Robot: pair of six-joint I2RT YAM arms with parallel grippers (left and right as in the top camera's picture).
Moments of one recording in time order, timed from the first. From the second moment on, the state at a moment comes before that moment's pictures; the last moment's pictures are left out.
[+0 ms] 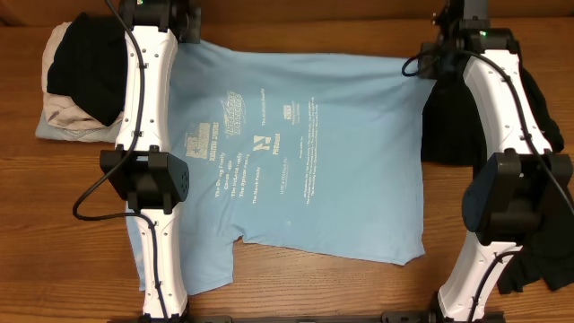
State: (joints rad) left arm -0.06 2.48 2.72 -1.18 -0.22 0.06; right arm -0.03 2.11 1.94 -0.90 0.06 0.07
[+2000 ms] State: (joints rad) left arm 0.01 2.48 2.71 -1.16 -0.17 -0.10; right arm -0.07 2.11 1.93 -0.73 -0.04 0.08
